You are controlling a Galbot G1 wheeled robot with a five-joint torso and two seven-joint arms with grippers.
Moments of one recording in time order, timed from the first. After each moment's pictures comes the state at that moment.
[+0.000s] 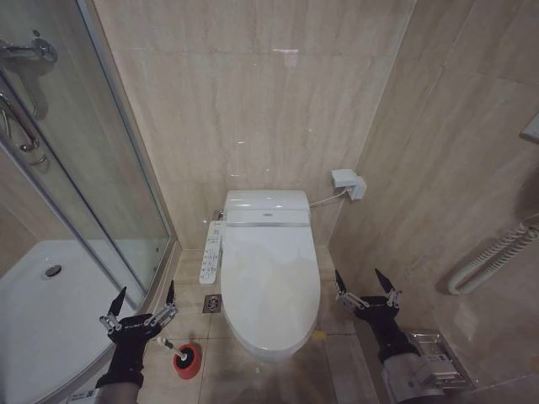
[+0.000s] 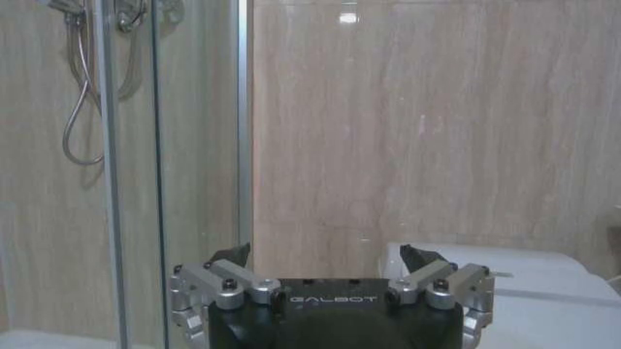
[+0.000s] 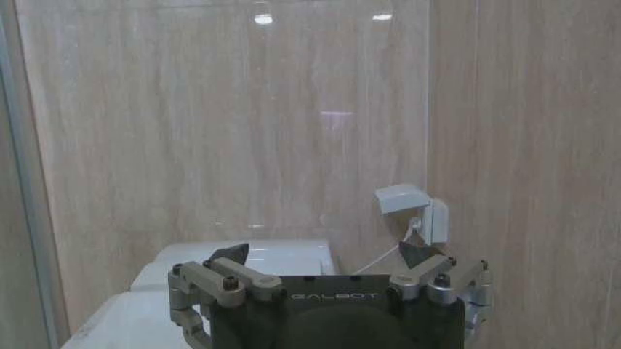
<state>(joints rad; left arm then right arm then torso) 1.83 -1.37 -0.57 -2.40 -0.19 -0.02 -0.23 -1.75 1.42 0.60 2.35 0.20 -0.03 0.04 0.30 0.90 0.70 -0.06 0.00</state>
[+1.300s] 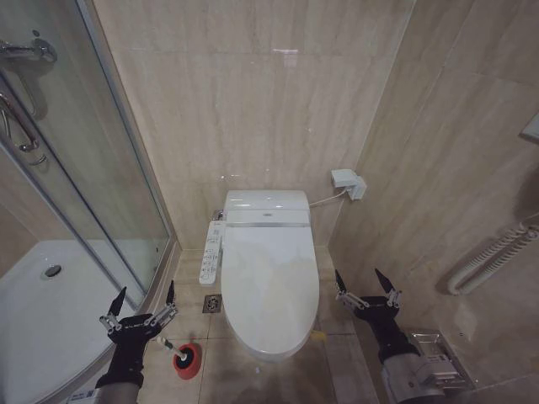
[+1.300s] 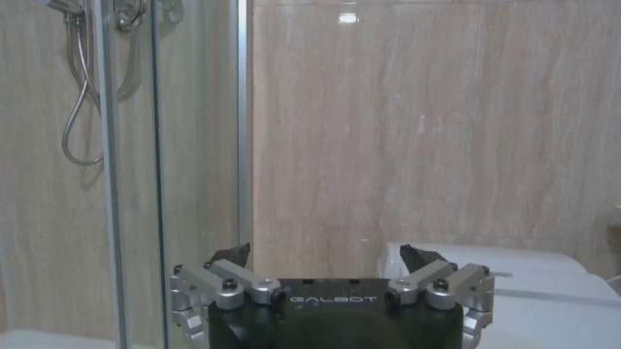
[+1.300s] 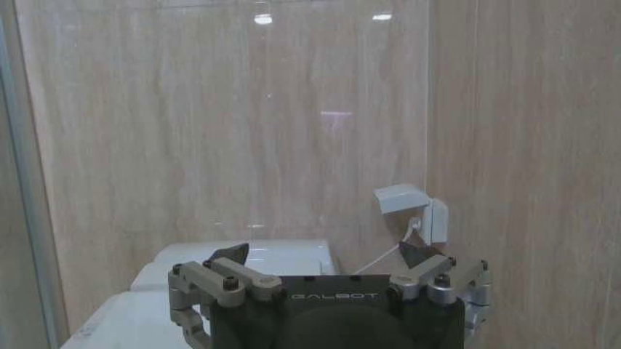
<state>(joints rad) 1.83 -1.37 -0.57 -2.40 -0.19 -0.02 -0.23 -1.75 1.42 0.60 2.35 0.20 -0.03 0.04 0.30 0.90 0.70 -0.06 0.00</state>
